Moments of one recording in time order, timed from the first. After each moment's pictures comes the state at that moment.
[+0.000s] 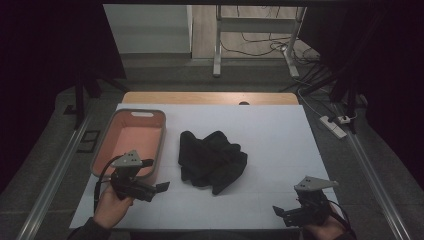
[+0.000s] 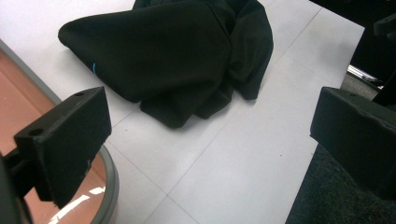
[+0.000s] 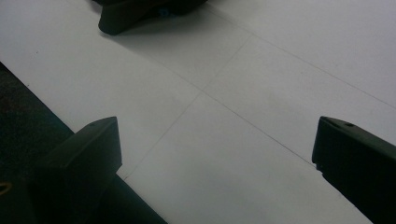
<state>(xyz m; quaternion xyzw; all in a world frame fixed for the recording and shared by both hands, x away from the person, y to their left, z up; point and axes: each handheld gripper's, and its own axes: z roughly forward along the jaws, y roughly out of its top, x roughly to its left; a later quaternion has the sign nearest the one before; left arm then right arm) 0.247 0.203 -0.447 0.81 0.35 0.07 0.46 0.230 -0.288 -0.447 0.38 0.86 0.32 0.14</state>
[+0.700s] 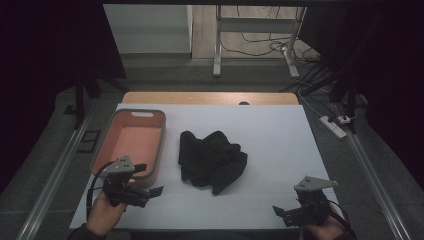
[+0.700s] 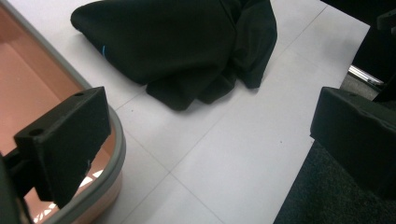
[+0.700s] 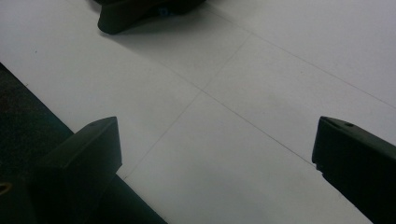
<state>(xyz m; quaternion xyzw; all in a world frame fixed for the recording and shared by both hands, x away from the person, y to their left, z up) 0.231 0.217 -0.452 0.81 0.37 0.08 0.45 0.230 -0.288 -0.447 0.38 0.86 0.32 0.14</state>
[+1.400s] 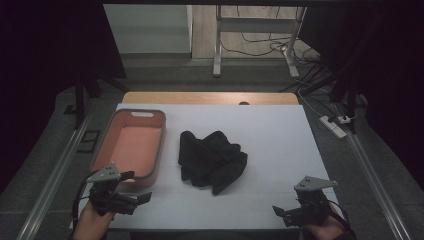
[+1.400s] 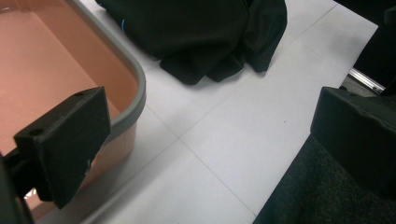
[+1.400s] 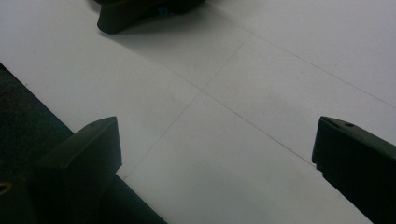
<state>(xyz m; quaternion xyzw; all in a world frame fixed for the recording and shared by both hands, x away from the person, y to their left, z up) 0.209 0.242 -0.460 0.79 0.40 0.07 0.45 0.231 -0.287 -0.447 0.38 0.86 0.32 0.14</state>
